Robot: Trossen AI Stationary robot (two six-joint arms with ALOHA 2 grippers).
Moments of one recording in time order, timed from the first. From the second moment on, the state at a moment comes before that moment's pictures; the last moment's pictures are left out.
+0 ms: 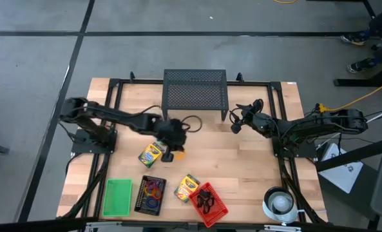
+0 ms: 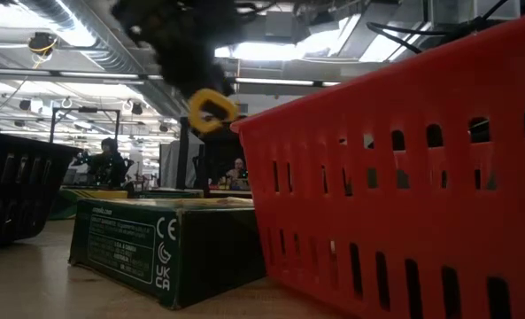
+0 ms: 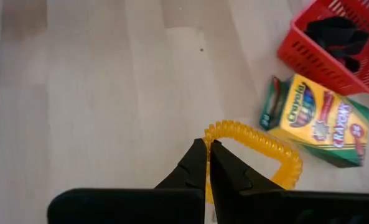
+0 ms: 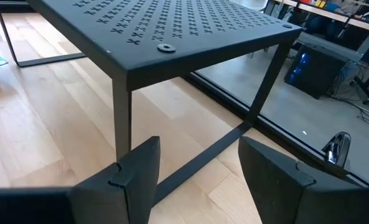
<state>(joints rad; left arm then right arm) -0.01 1.52 1.03 -0.35 0.20 0.04 -0.13 1.12 0.15 0.59 0.63 0.04</state>
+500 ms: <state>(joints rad) -0.30 1.28 0.76 -0.23 -0.03 -0.17 -0.16 1.12 0.15 0.58 0.64 0.17</state>
